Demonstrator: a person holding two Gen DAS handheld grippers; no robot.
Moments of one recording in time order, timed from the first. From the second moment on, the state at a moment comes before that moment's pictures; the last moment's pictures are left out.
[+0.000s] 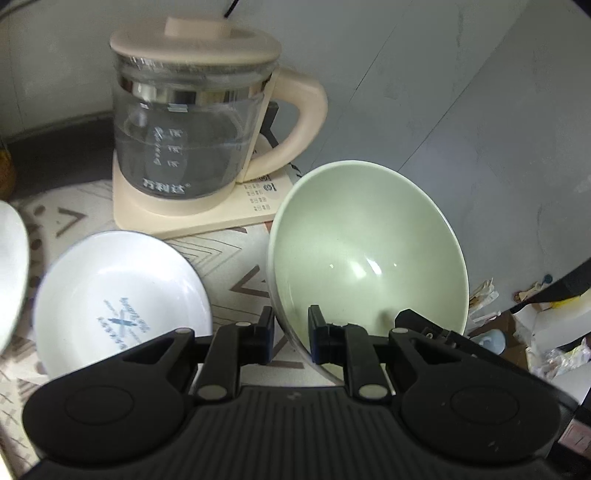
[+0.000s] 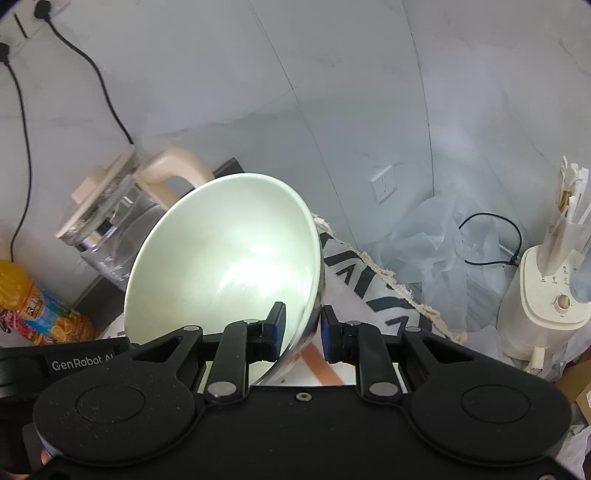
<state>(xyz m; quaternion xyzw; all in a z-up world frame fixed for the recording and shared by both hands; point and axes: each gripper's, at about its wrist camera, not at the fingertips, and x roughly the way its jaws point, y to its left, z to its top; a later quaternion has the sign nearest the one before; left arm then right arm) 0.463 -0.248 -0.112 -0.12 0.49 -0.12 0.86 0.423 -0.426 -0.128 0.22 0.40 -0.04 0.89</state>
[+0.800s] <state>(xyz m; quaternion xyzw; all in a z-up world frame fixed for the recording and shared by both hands) 0.373 -0.189 -0.072 -0.12 0.46 -0.13 0.87 0.339 -0.374 -0.087 0.24 0.35 -0.04 0.90</state>
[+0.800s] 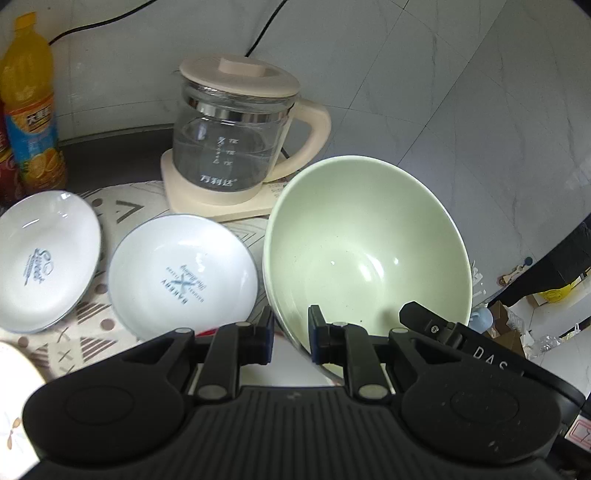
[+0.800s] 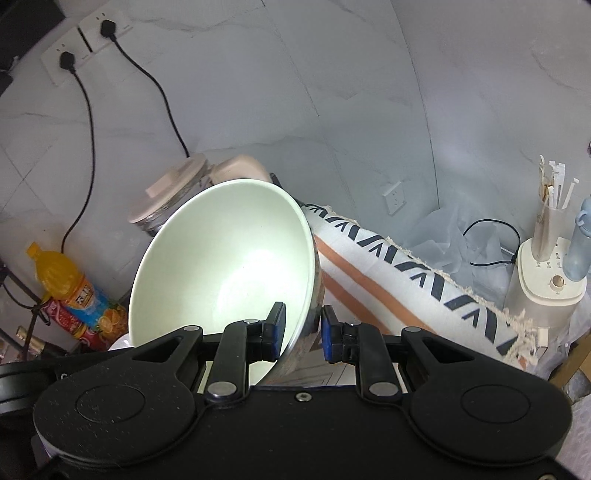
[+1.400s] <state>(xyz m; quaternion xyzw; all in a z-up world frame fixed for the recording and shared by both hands) 0.310 -0.145 -0.079 -0.13 0.47 -0.12 0.87 0.275 -0.328 -0.094 0.24 0.36 -0.04 0.90</state>
